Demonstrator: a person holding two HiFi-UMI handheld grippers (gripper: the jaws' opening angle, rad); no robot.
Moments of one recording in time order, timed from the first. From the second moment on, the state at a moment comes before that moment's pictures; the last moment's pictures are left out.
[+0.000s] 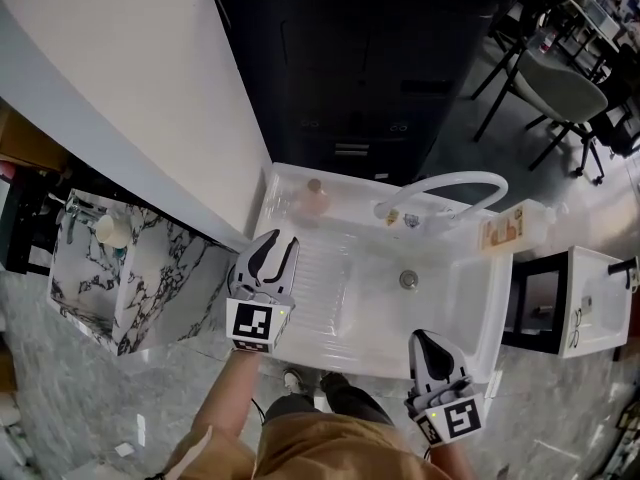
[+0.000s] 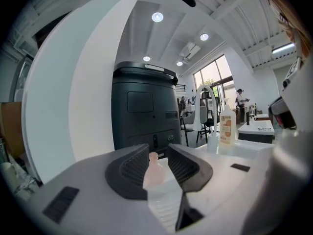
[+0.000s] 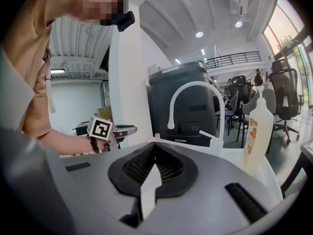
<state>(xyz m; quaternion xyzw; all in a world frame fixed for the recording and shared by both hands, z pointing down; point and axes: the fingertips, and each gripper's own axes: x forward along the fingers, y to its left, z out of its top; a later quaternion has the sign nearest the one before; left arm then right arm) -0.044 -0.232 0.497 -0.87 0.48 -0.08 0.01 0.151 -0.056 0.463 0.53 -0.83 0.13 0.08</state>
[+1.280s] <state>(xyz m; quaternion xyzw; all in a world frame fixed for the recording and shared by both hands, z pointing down) -0.013 -0.319 0.565 -0.87 0.48 -0.11 -0.01 0.168 -0.084 0.511 0.52 -0.83 0.17 0.10</state>
